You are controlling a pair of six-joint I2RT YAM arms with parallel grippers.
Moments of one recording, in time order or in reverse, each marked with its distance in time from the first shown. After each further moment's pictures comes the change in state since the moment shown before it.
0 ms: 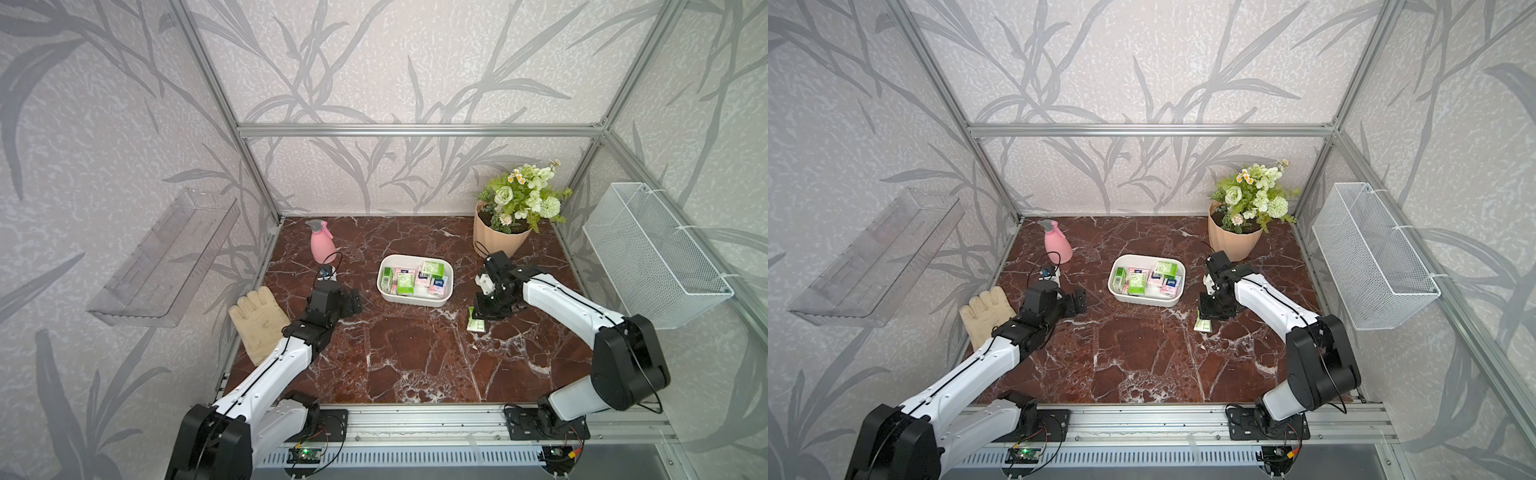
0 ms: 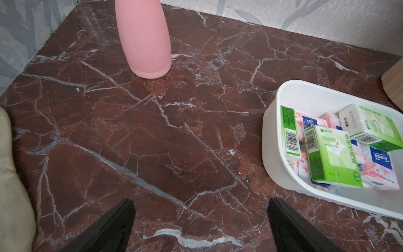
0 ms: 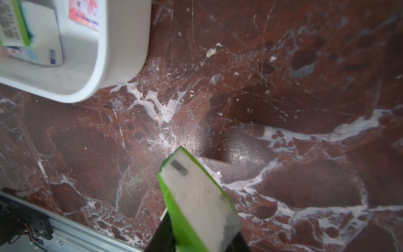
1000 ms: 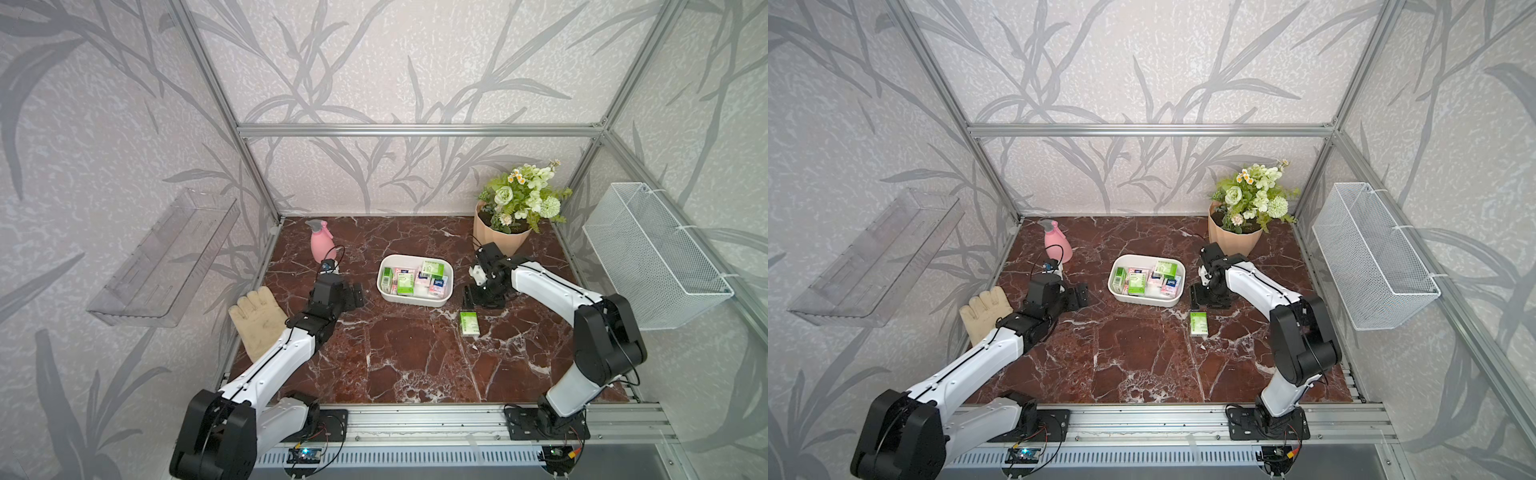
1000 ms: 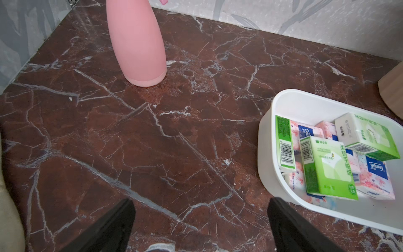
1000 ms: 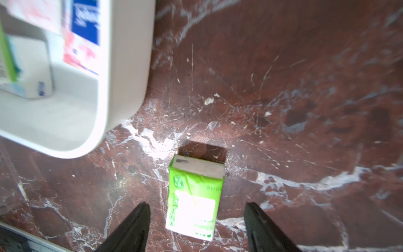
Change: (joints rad) left arm 0.002 0.067 0.058 0.017 0.005 -0.008; right arm 0.005 0.105 0.161 -0.005 0.077 -0.035
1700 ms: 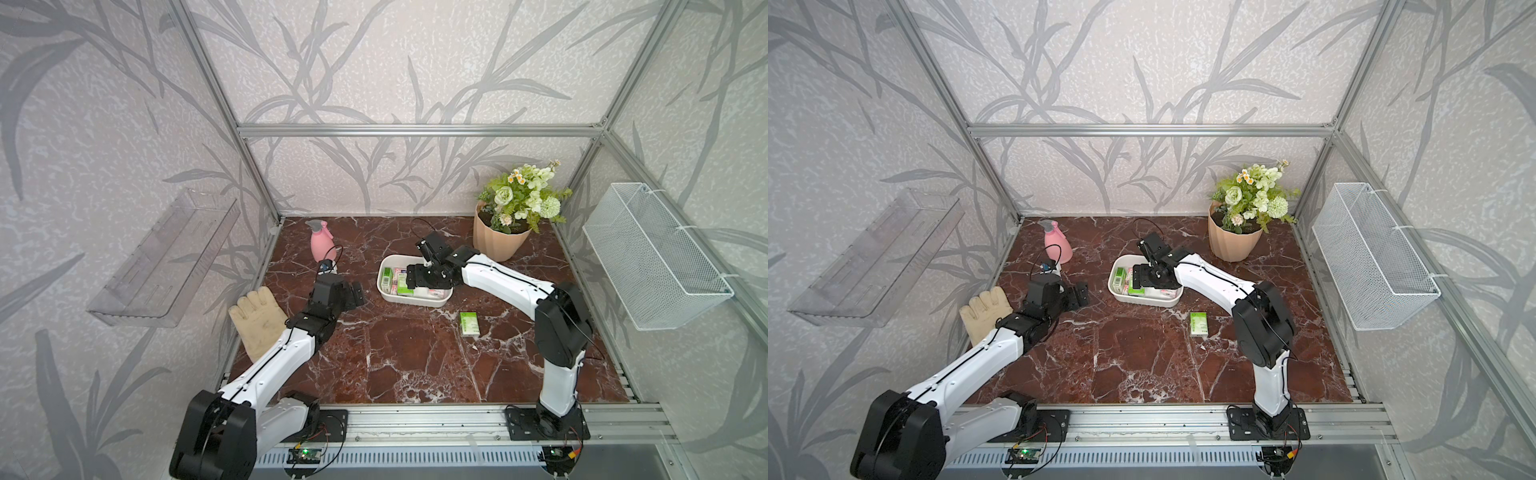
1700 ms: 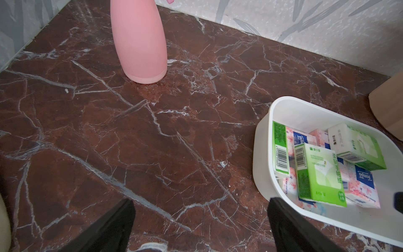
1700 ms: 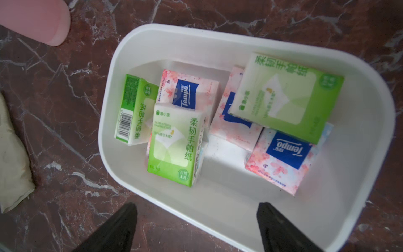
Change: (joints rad) left arm 0.000 -0.002 0.000 0.005 0.014 -0.072; right arm 0.327 0.304 0.395 0.177 0.177 0.317
